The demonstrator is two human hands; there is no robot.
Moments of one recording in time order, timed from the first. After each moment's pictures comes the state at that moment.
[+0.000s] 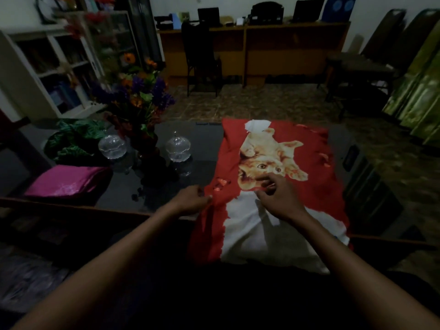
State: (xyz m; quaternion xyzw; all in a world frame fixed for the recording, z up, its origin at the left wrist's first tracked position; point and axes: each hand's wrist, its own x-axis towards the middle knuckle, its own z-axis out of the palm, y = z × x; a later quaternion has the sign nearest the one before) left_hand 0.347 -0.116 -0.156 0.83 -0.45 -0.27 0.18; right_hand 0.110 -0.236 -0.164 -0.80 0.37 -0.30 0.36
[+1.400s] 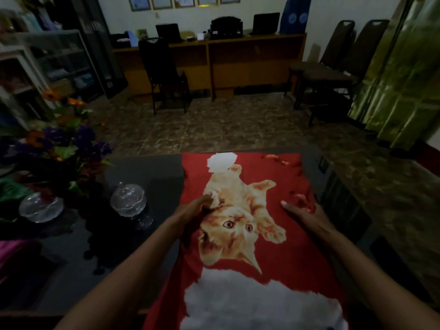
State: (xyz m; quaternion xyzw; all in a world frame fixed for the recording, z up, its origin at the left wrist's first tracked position) left_hand 0.357 -0.323 -0.167 0.75 -0.25 -0.47 0.40; right_hand 0.037 -0.426 -0.188 -0.52 0.57 -0.33 0.55
